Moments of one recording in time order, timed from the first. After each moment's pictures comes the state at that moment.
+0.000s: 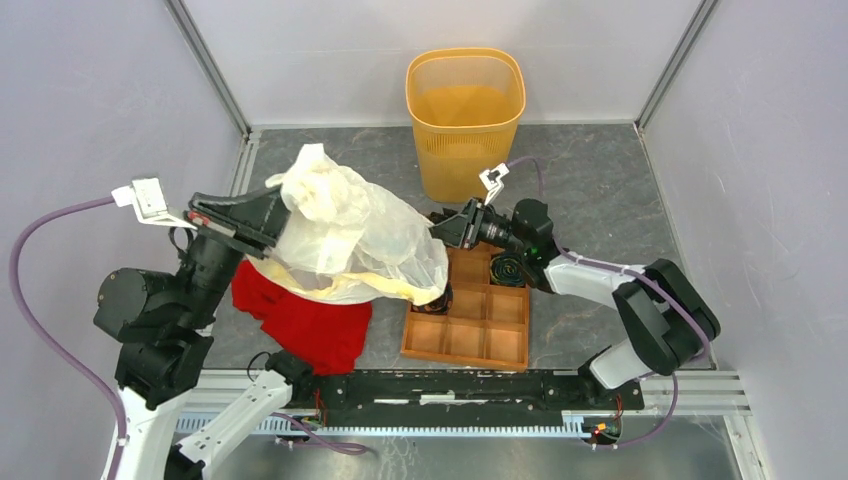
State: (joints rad) left arm -0.50 0.58 1.27 -0.30 0.10 -0.70; right arm 0.57 1.53 0.64 0.93 -0.60 0.96
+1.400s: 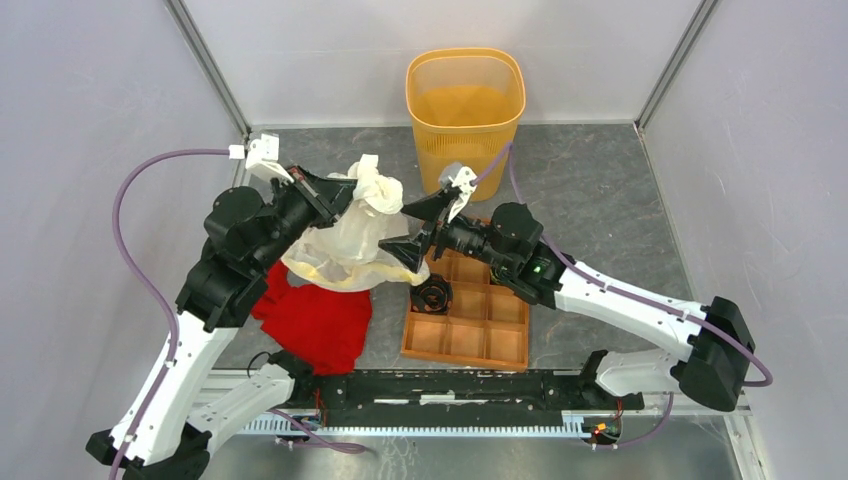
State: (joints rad) left arm -0.50 0.82 1.21 -0.43 0.01 -0.73; right arm 0.96 1.27 0.97 0.39 -0.21 0.24
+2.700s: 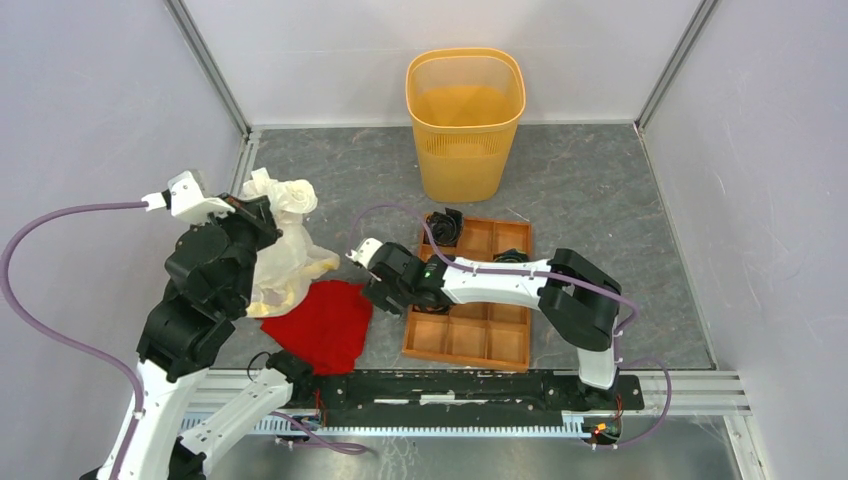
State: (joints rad) left arm -0.50 0.66 1.24 -0.69 -0.65 -0.50; right arm 1.15 1.91 1.33 -0.35 0.24 0.05
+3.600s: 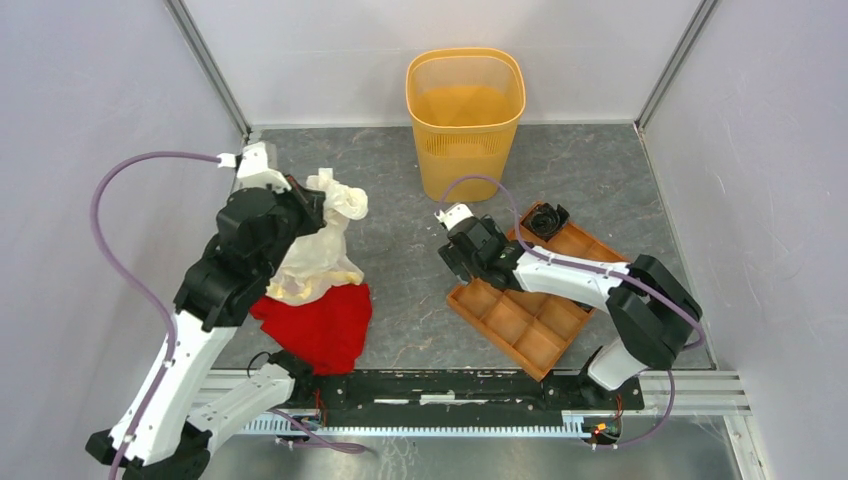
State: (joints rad) left arm -0.50 0.81 1.23 -0.67 -0.37 -0.50; right arm 0.85 1.59 0.92 -0.25 0.46 0.04
